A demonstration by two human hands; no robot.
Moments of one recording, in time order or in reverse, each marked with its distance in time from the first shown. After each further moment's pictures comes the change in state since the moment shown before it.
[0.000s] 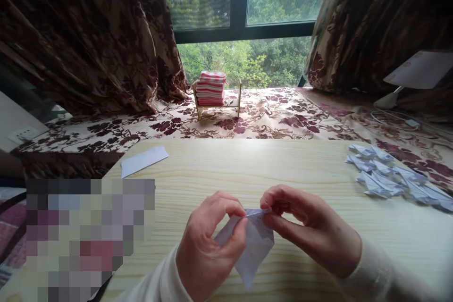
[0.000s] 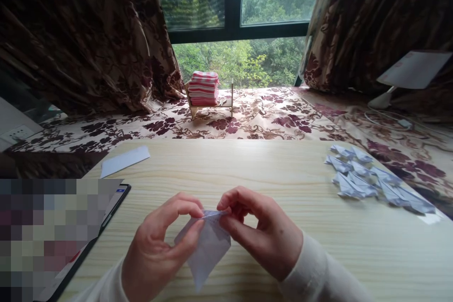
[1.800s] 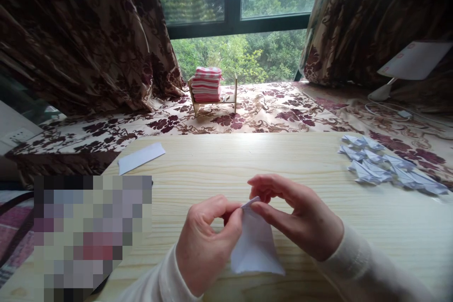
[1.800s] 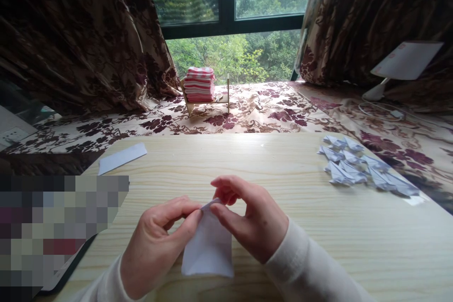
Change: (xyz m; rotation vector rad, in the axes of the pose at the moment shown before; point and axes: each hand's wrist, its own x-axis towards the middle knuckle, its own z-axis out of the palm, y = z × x) left_hand -0.005 0.006 0.003 -0.058 -0.133 -0.374; right_hand -0.002 0.001 0.006 -0.166 0.103 -0.141
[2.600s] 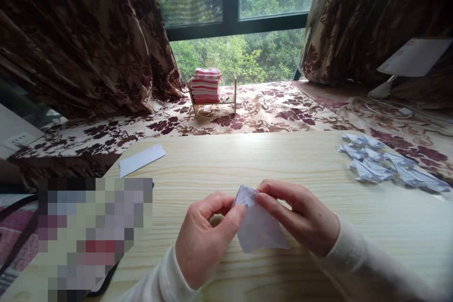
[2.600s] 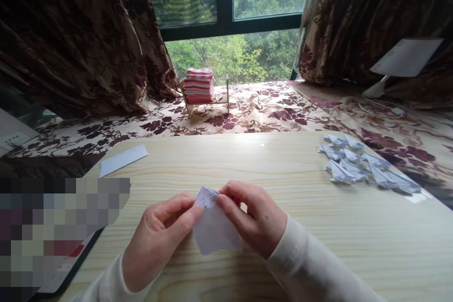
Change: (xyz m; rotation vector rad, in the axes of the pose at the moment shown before) left_hand 0.003 -0.002 -0.005 -0.283 -0.095 -0.215; right_hand -0.002 0.005 0.001 0.031 -0.117 0.138
